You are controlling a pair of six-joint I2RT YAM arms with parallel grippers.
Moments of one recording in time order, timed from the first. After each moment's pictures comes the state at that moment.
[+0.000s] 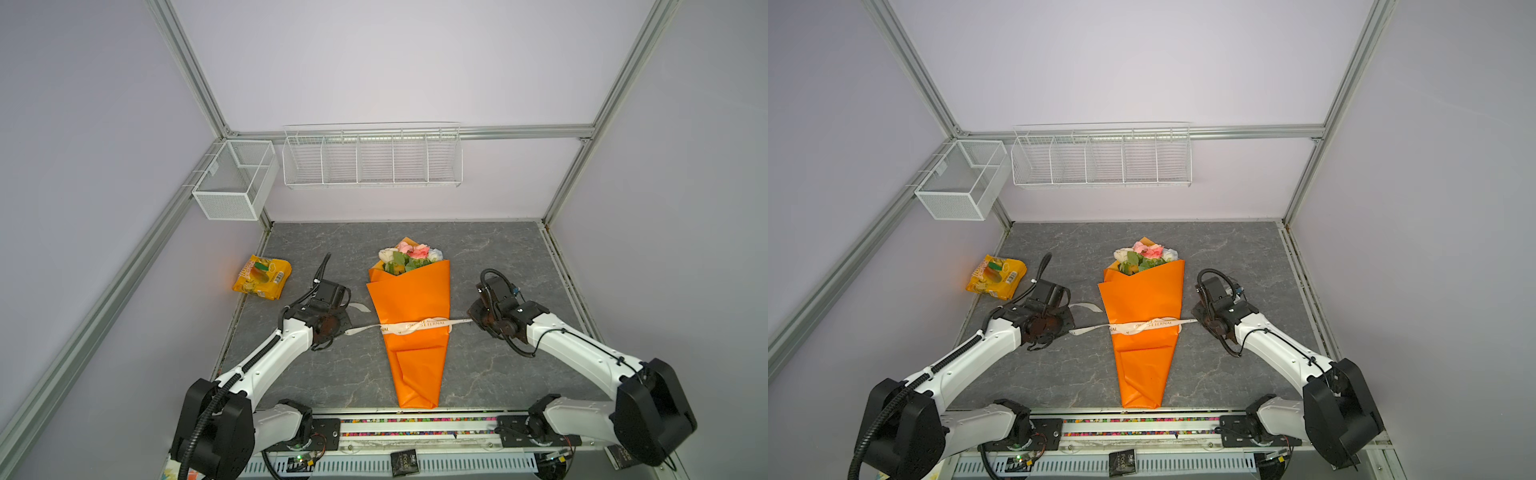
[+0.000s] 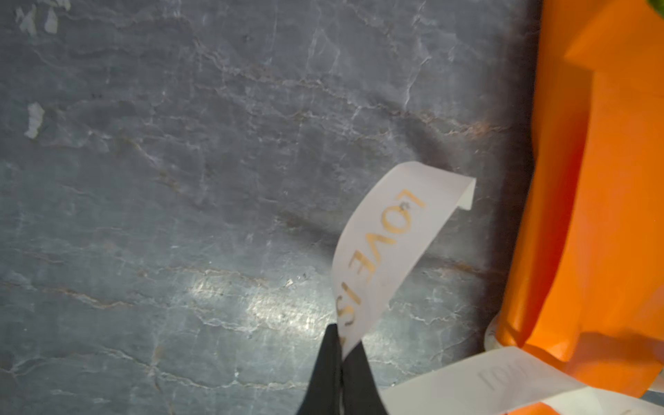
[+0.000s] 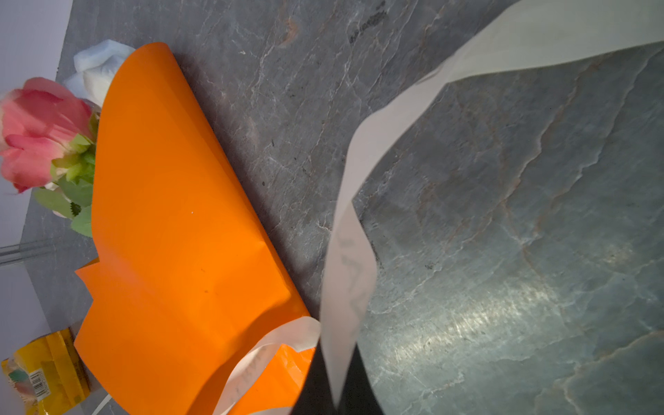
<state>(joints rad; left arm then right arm) -0.40 1.21 0.73 -0.67 -0.09 -0.76 0.51 1.27 0.78 -0.53 0.14 1.21</state>
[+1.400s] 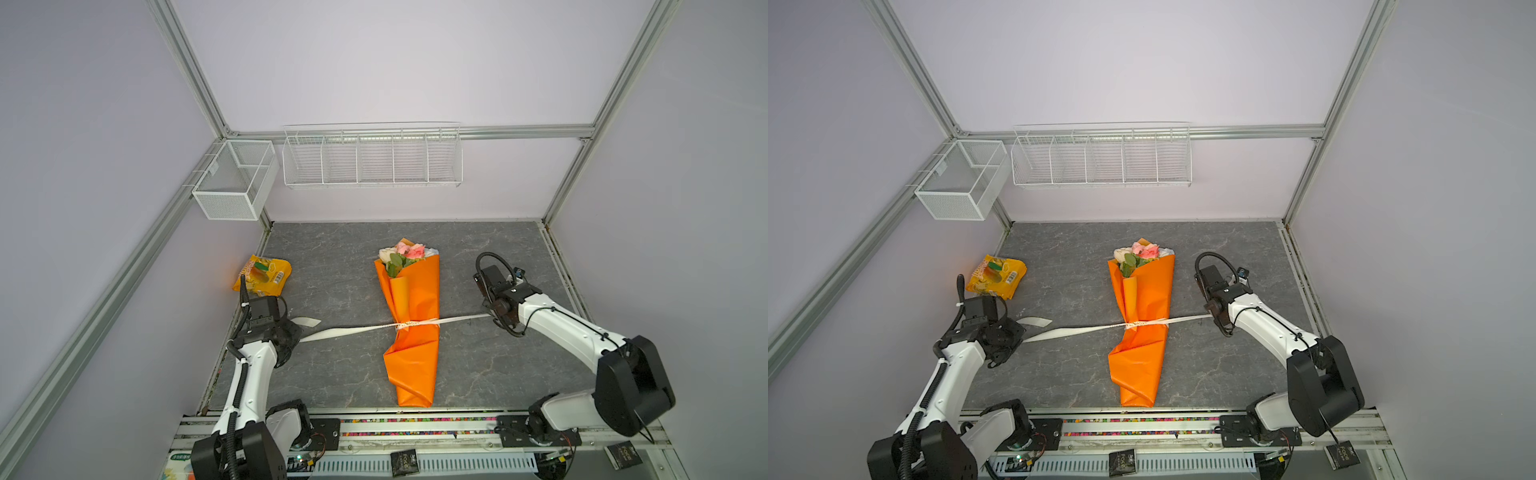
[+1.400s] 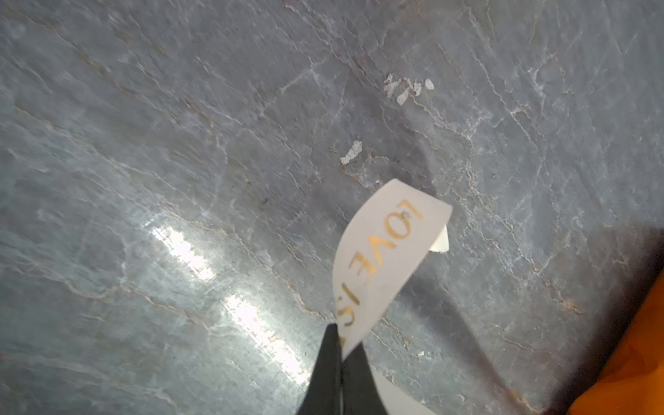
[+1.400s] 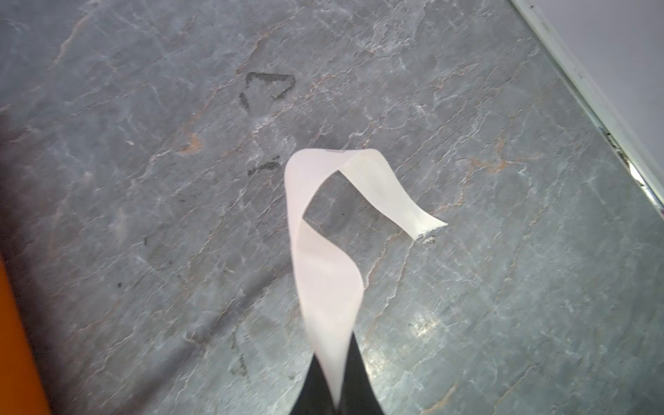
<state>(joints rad) 0.22 1.02 0.62 -0.73 0.06 -0.74 0.44 1.42 0.94 -0.76 0.55 0.91</state>
